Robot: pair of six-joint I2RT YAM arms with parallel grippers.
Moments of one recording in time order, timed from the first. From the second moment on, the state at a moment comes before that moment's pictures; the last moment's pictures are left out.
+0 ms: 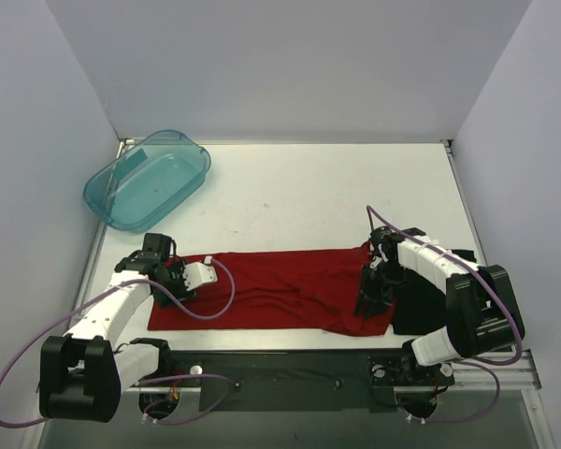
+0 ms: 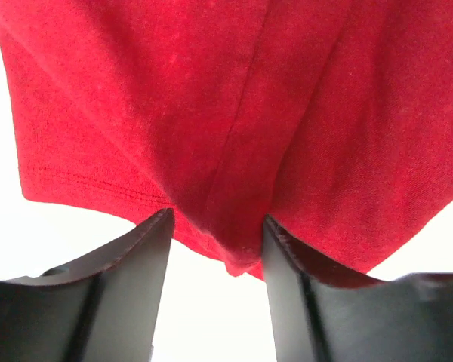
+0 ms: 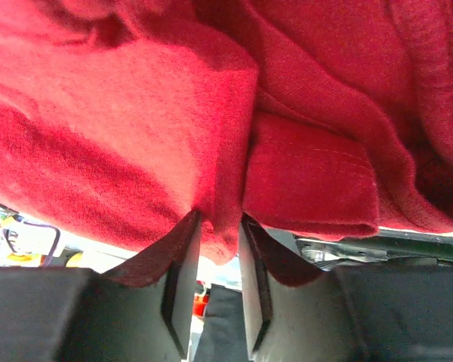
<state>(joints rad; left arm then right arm) -0.10 1.09 0.58 -0.76 0.12 1.11 0.27 1.45 0.72 -0.95 -0.31 0.53</state>
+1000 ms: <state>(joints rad) -0.06 1.19 1.06 -0.59 0.10 1.01 0.09 1.39 1.31 -1.28 -0.22 0.39</state>
